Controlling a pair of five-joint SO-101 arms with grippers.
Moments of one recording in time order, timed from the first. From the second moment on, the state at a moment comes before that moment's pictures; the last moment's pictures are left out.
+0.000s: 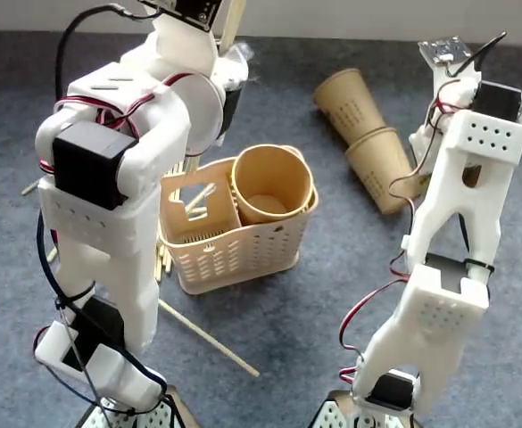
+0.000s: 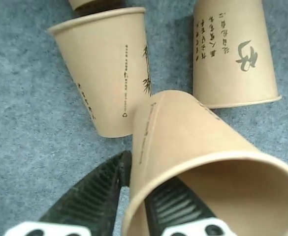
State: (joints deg) left arm 17.2 2.1 -61.2 93.8 0.8; right arm 12.7 28.0 -48.0 100.2 27.7
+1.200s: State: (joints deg) left arm -1.7 2.0 -64.7 93.8 1.0; right arm 10.5 20.1 -49.0 100.2 27.7
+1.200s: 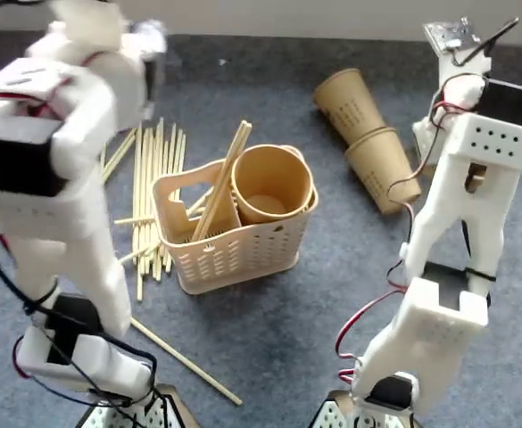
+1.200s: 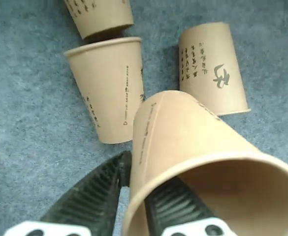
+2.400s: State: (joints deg) left arm -17.9 2.5 14.9 45.7 12.4; right arm -19.6 -10.2 -30.5 100.4 14.7
